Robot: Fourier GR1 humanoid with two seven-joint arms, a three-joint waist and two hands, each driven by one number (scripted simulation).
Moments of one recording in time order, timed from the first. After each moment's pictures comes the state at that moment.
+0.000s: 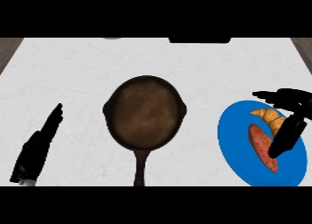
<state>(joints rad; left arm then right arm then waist) 0.07 0.45 -0.21 -1.56 0.06 0.23 0.08 -0.46 -0.77 0.35 -1.46 -0.25 0.55 0.93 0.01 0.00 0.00</state>
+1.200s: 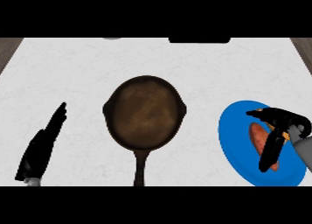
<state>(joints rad) 0.07 0.37 -0.17 -1.59 -0.03 0.18 0.13 -0.38 -0.66 0.40 -1.38 -0.05 0.60 0.94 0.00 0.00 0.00</state>
